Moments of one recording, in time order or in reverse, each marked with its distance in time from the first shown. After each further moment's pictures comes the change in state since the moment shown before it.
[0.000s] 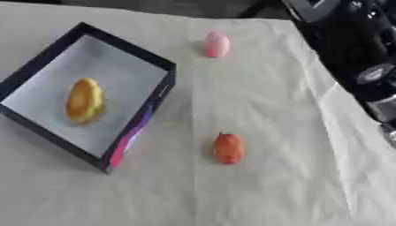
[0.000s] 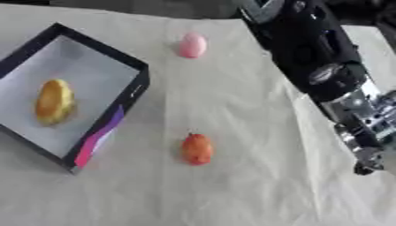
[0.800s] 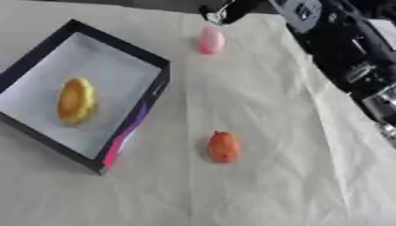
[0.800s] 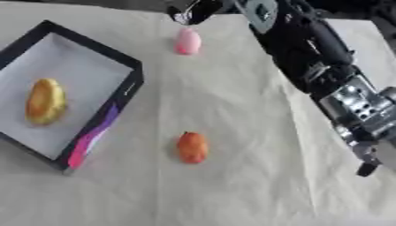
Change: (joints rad) left arm -0.029 0.000 -0.008 -0.003 0.003 0.006 -0.015; right arm 0.012 0.014 -0.063 0.372 0.183 -0.184 0.057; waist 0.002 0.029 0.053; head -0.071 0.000
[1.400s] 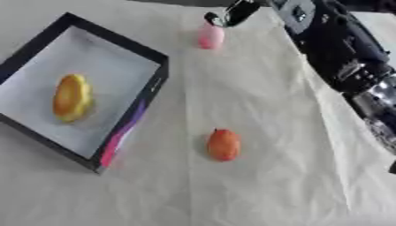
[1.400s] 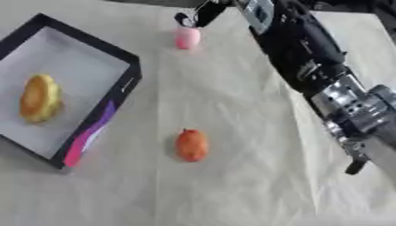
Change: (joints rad) left arm -0.005 -0.001 -0.004 0.002 0.000 0.003 -0.006; right arm -0.002 0.001 -0.046 0.083 0.006 0.008 0.041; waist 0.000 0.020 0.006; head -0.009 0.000
